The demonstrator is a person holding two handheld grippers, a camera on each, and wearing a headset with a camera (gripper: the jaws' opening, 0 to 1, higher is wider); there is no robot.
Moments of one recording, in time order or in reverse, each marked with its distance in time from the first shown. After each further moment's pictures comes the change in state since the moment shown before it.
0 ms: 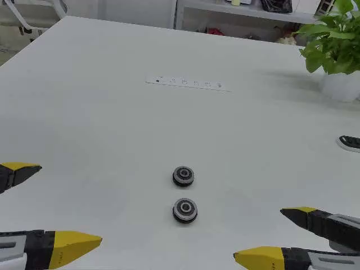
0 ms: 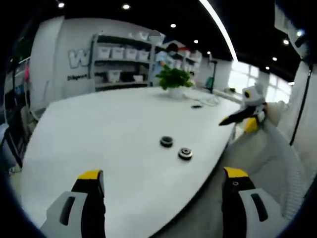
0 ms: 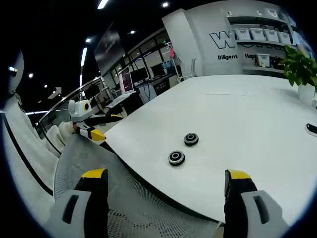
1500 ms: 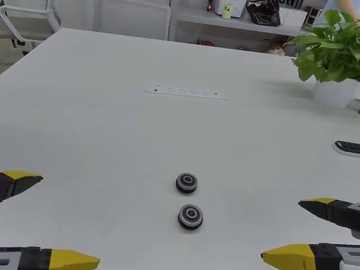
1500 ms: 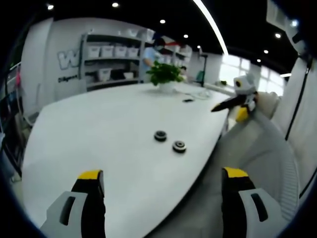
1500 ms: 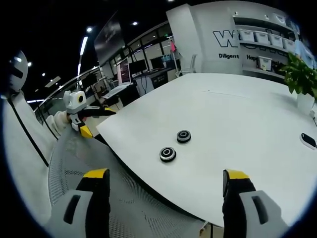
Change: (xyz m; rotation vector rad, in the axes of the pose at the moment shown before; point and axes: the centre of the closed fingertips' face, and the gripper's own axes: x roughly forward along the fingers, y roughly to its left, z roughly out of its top) left arm -0.009 -0.003 -0.008 -0.011 0.038 -0.009; right arm -0.011 -0.008 0.005 -0.039 0.002 -0.005
